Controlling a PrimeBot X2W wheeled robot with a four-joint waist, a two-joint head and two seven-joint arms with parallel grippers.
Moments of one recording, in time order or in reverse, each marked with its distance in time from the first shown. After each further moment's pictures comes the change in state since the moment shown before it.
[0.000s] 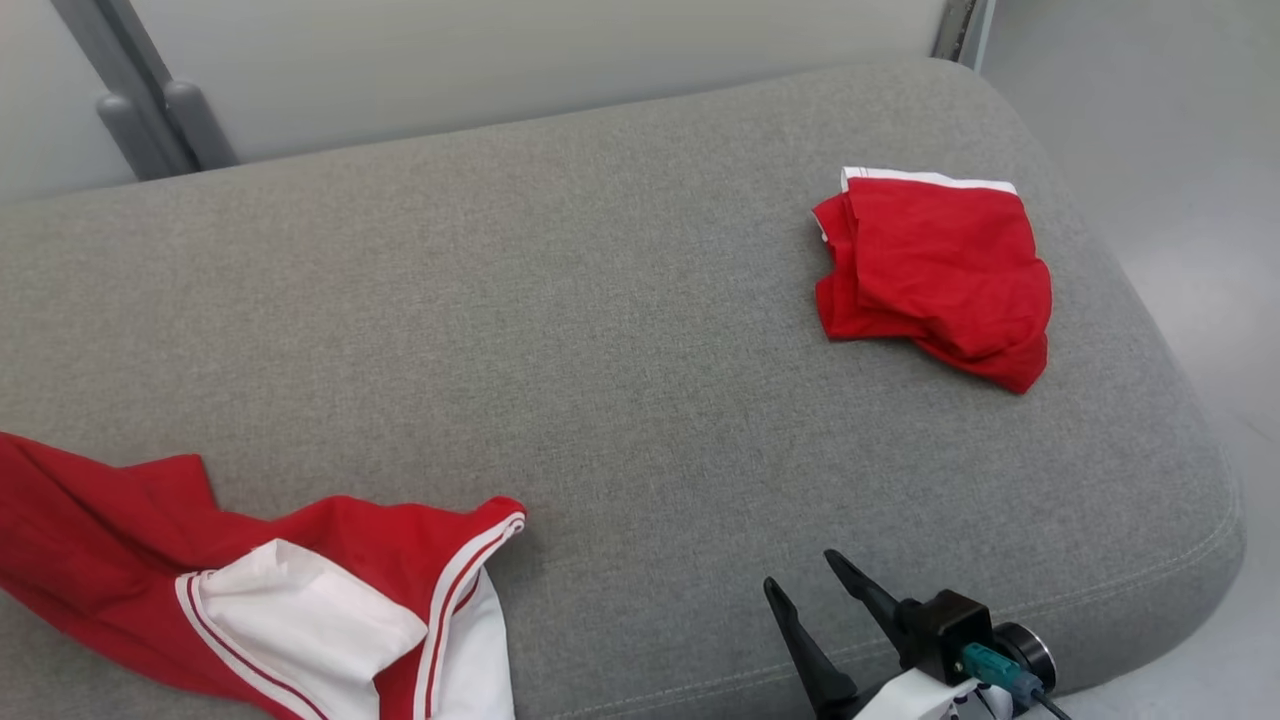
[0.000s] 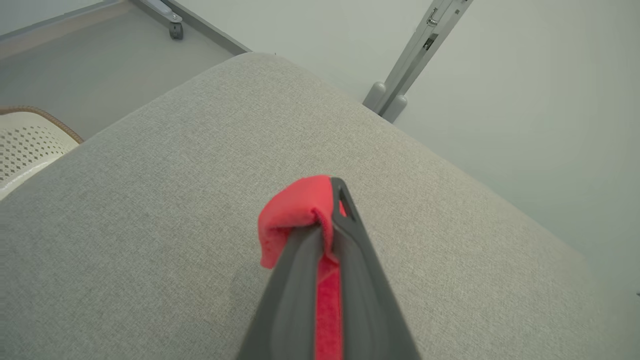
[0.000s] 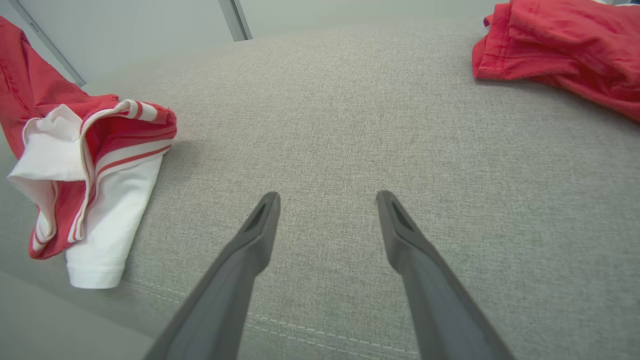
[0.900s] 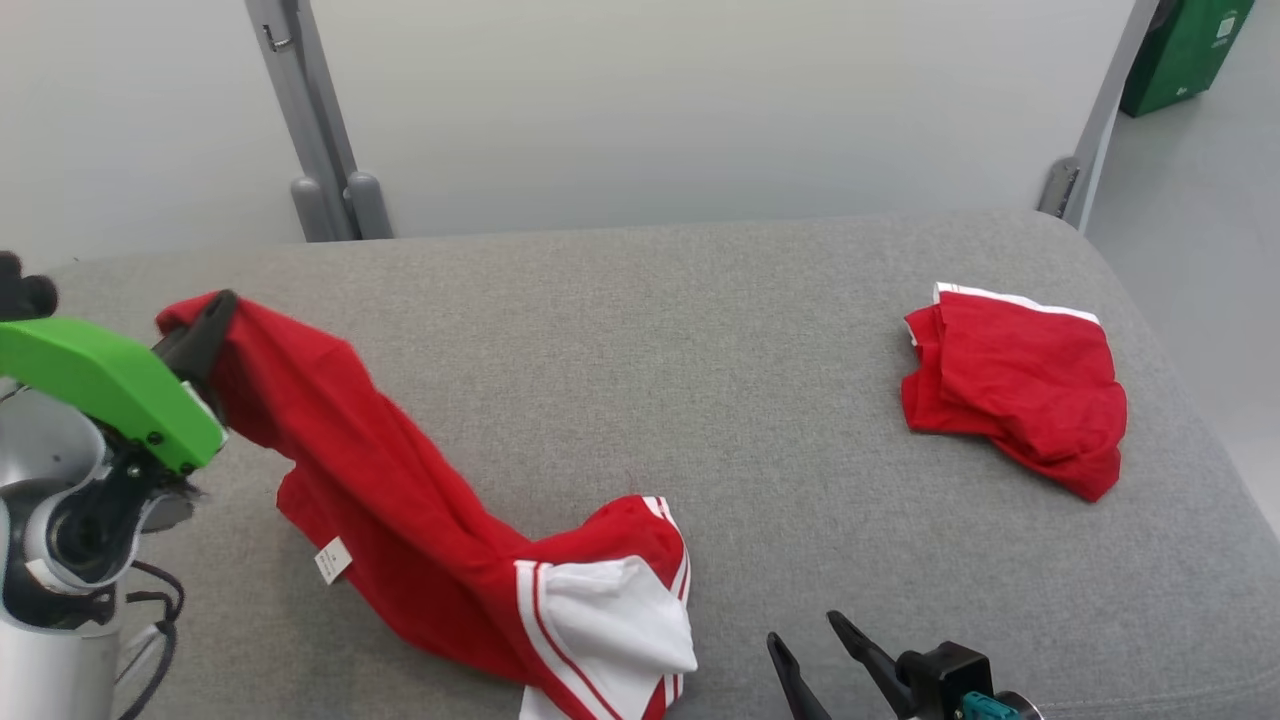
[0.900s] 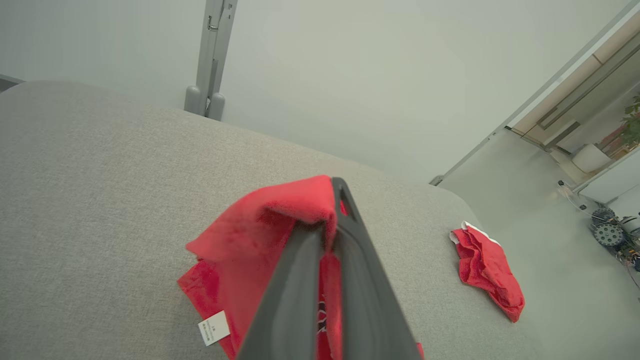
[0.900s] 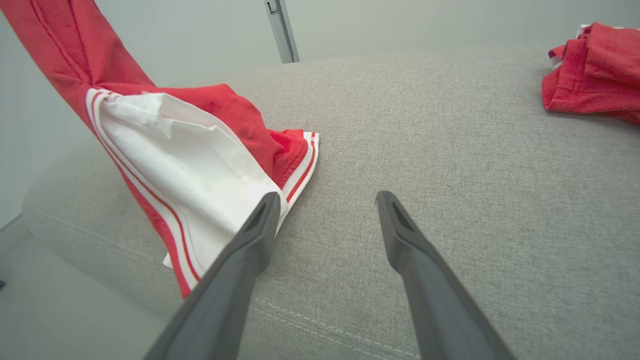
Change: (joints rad) left arm 0.193 -0.053 -0.450 -0.623 -0.345 0.002 0.138; right arm 0.066 0.038 -0.011 0.043 0.051 -0.007 -0.011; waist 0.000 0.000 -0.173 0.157
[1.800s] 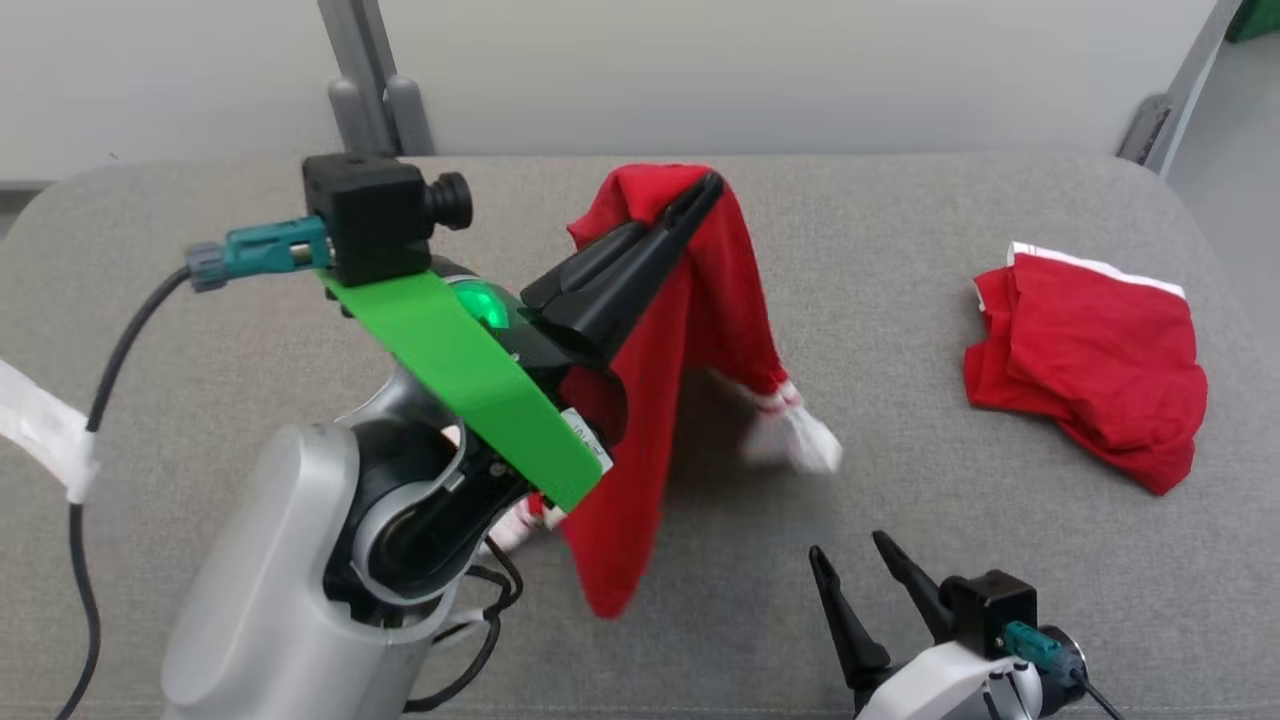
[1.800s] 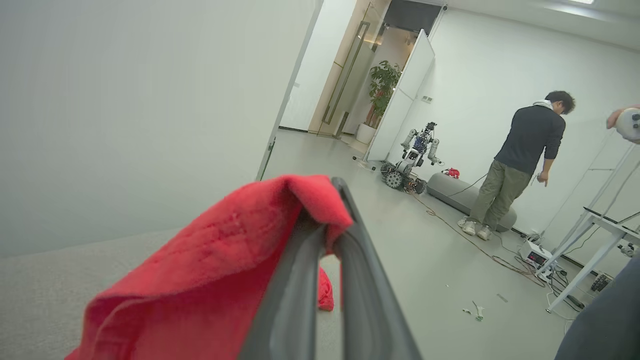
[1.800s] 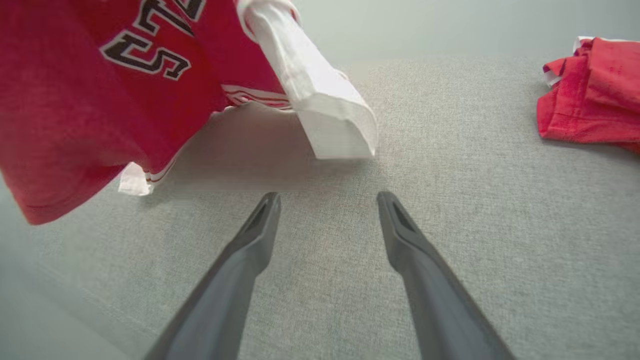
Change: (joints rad) left arm -0.166 -0.262 -0.350 -0.181 -0.102 -0.226 -0.193; right arm -0.084 -0.012 -0.092 -0.016 0.003 -0.016 0.007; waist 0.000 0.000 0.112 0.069
